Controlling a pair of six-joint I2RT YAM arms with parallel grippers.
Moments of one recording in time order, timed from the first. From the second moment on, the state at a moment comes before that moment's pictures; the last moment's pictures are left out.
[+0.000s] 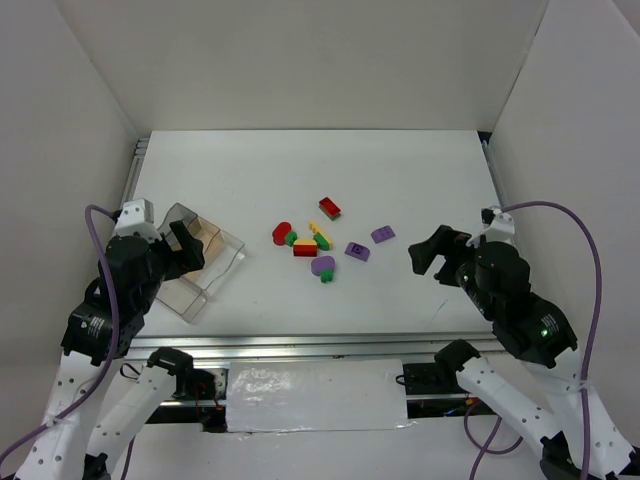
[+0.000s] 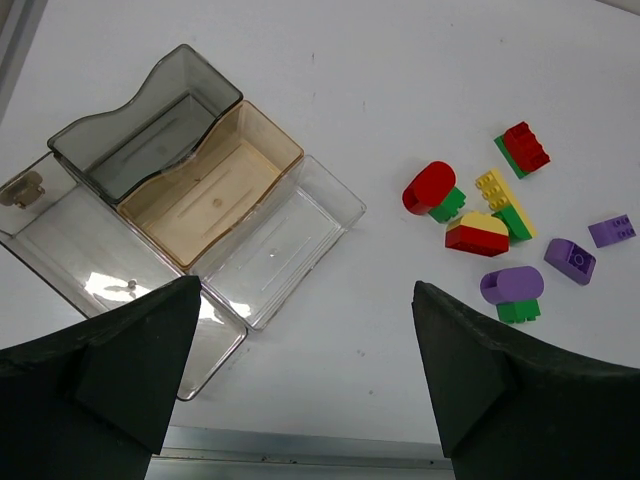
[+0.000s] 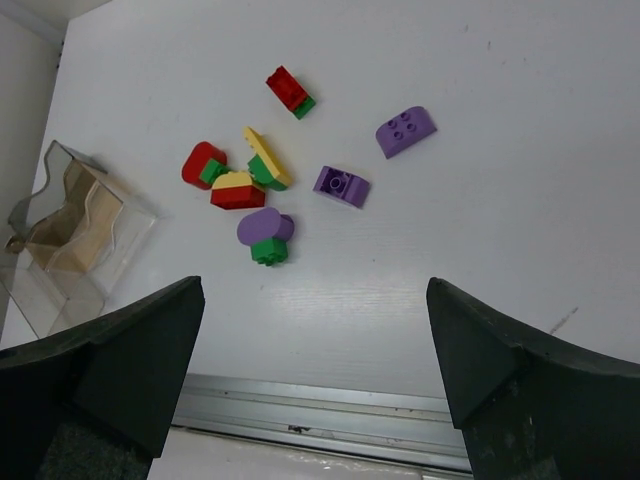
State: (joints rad) left arm -0.27 0.59 0.96 -0.79 -0.28 -0.40; right arm 0.52 0.55 1.01 -0.86 0.30 0.59
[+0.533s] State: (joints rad) left arm -0.27 0.61 0.95 -0.79 -0.25 -0.40; right arm 0.52 1.13 1.05 -0.71 0.13 0.40
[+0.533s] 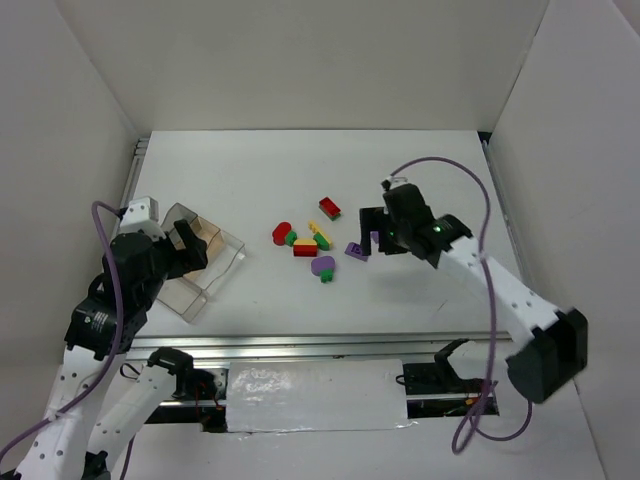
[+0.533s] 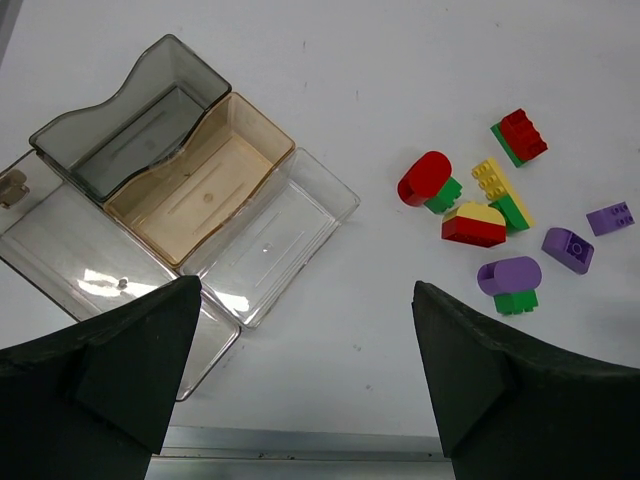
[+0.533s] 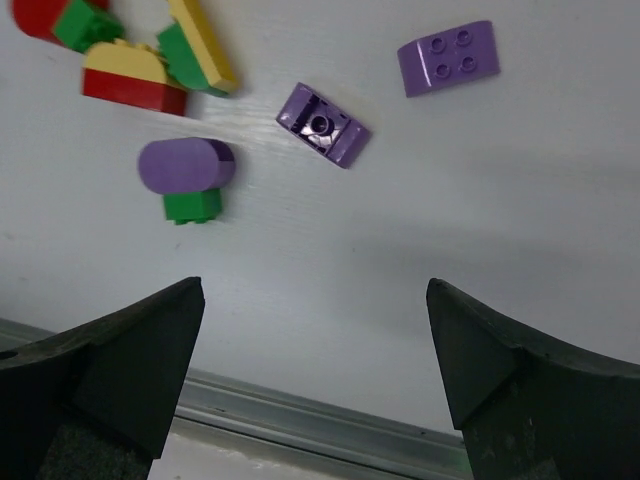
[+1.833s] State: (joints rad) left arm -0.28 0.64 0.94 -0.76 -0.21 -0.37; right arm 0.47 1.97 1.39 -0.68 -0.01 -0.05
